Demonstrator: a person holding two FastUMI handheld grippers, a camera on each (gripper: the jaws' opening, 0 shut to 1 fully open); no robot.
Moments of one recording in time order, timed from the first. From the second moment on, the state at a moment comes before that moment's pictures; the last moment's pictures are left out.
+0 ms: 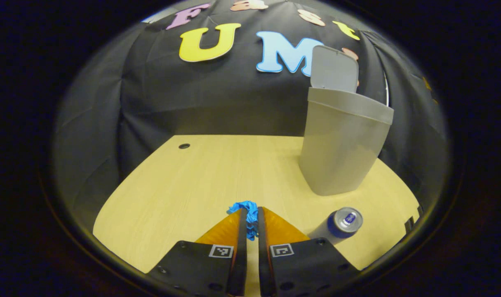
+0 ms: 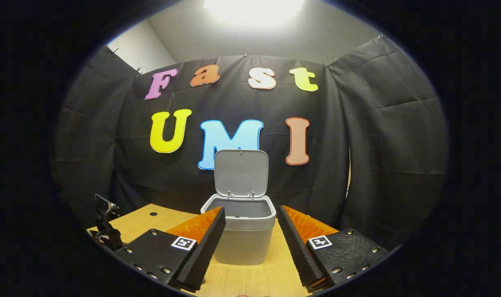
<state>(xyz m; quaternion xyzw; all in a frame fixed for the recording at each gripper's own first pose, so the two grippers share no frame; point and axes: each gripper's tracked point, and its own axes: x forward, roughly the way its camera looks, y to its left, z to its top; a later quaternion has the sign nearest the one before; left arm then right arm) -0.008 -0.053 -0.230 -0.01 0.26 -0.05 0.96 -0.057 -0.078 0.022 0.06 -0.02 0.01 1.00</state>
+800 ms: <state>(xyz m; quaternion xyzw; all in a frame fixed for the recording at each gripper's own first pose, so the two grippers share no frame) 0.059 -0.158 -0.094 -0.04 0.16 -0.12 0.98 -0.062 -0.113 -0.004 0.08 -0.01 0.00 1.00</state>
